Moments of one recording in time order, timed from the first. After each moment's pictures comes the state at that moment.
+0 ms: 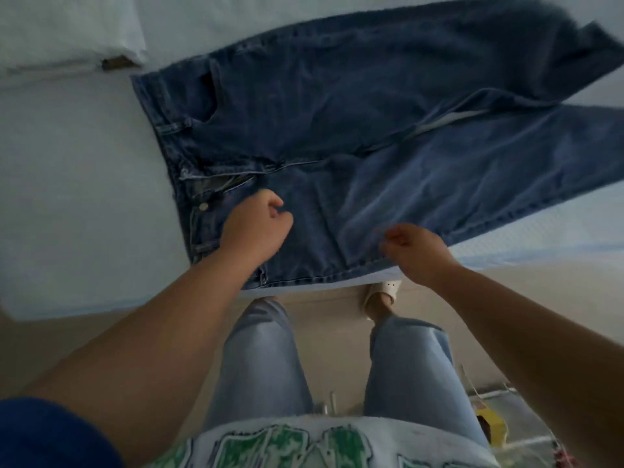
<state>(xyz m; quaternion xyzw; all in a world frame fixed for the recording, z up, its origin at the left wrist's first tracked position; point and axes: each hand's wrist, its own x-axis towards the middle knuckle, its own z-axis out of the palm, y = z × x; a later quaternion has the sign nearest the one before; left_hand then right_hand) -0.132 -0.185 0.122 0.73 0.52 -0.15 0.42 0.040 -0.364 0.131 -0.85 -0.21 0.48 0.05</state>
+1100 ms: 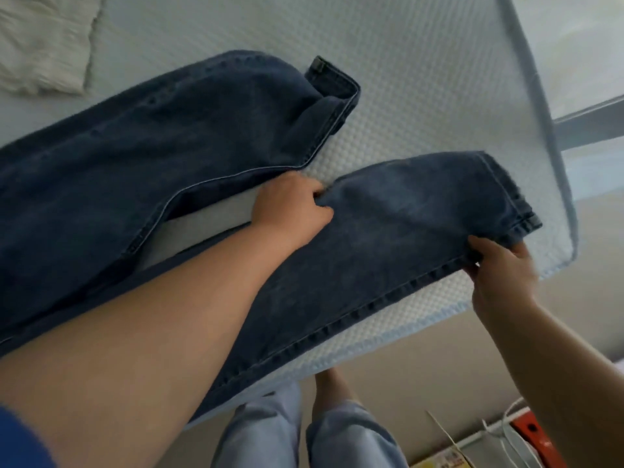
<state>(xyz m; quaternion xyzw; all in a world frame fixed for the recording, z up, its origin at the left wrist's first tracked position) 0.328 -0.349 0.038 0.88 0.29 -0.19 0.32 0.404 -0.599 0.050 -0.74 0.32 0.19 0.56</state>
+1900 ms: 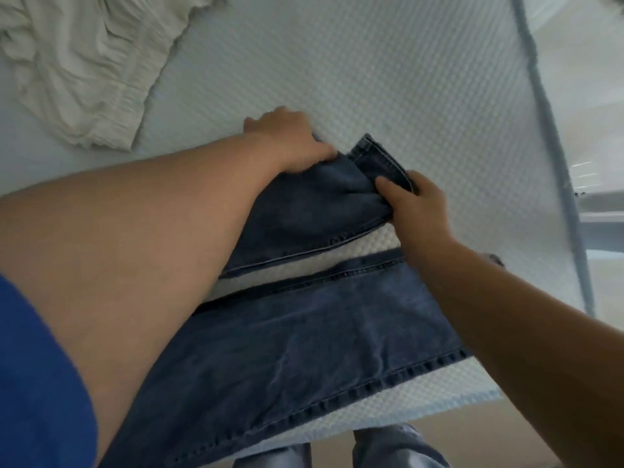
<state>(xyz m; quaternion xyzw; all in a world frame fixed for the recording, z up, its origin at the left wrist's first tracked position) 0.460 -0.214 0.047 0.88 0.32 -0.29 0.18 0.495 -0.407 0.048 -0.79 0.06 0.35 0.51</state>
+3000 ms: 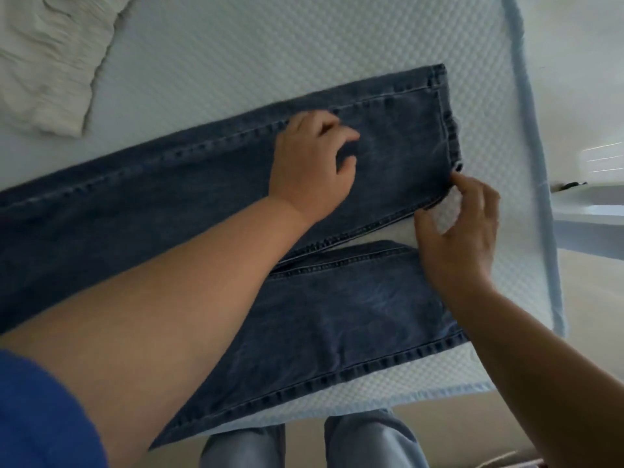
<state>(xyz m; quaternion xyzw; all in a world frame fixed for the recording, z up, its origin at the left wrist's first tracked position) 0.474 -0.317 0.041 0.92 0.27 0.03 0.28 0.535 -0.506 0.048 -0.92 -0.12 0.18 0.31</state>
